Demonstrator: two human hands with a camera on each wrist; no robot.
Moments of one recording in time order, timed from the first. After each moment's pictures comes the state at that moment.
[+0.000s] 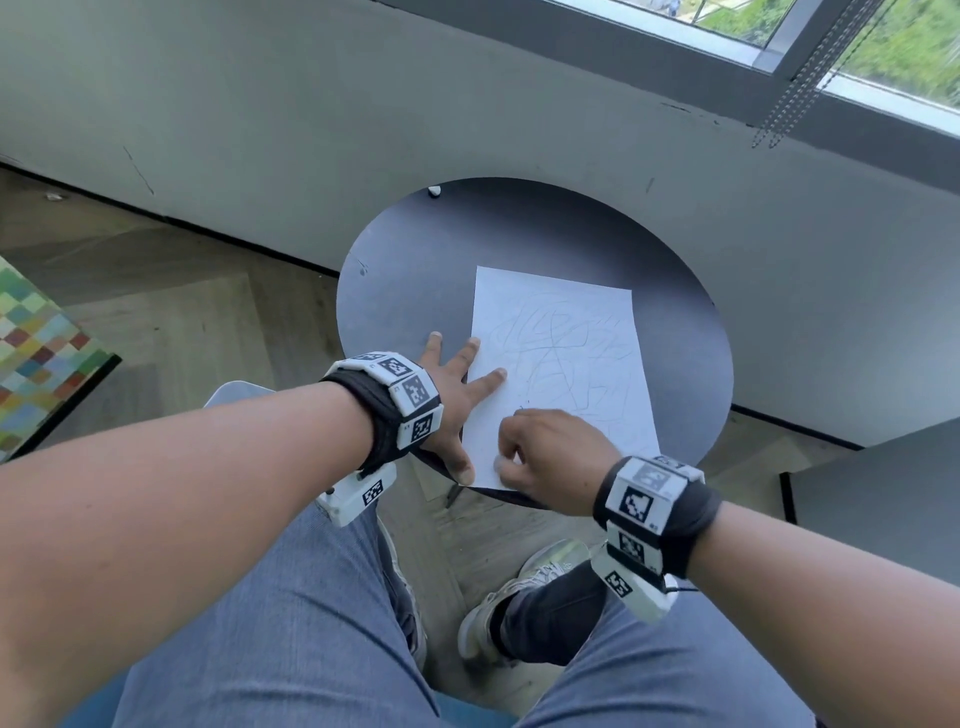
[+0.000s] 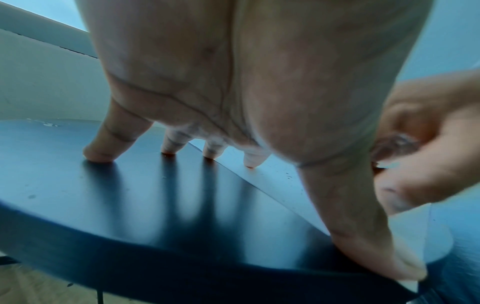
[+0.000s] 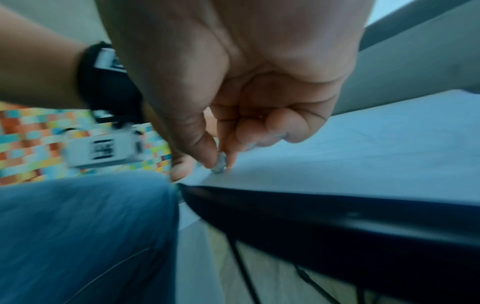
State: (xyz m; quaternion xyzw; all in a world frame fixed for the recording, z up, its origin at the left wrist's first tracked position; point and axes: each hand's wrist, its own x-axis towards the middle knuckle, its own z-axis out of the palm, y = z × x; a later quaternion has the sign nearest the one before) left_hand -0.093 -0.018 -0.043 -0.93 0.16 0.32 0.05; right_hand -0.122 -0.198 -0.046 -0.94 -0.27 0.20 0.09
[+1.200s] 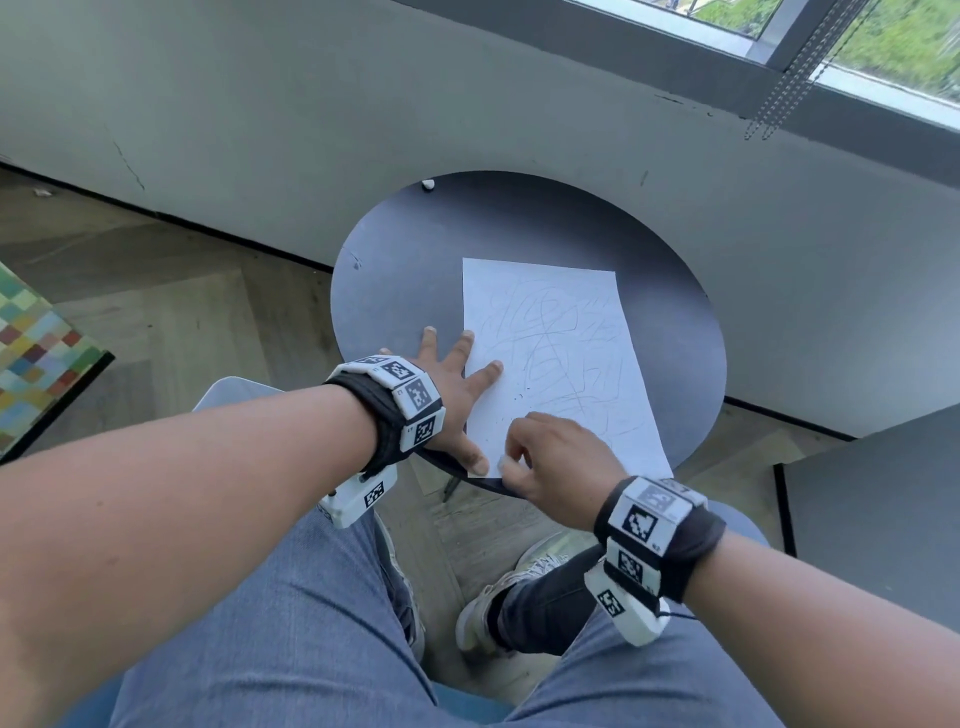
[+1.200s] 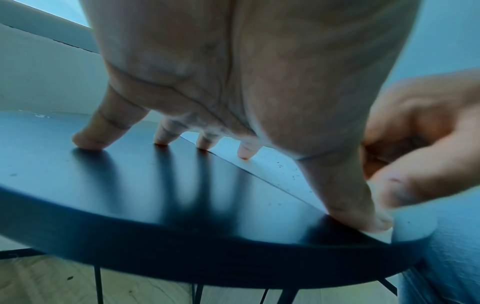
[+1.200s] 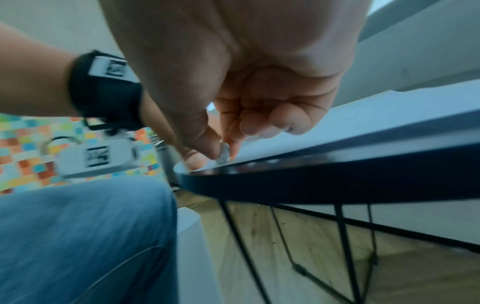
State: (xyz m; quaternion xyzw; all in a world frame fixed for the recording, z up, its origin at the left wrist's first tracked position) left_hand -0.094 -0.024 -0.054 -0.94 0.13 0.30 0.02; right_hand -0.141 -0.210 -0.056 -0.95 -0.23 0.15 0.13
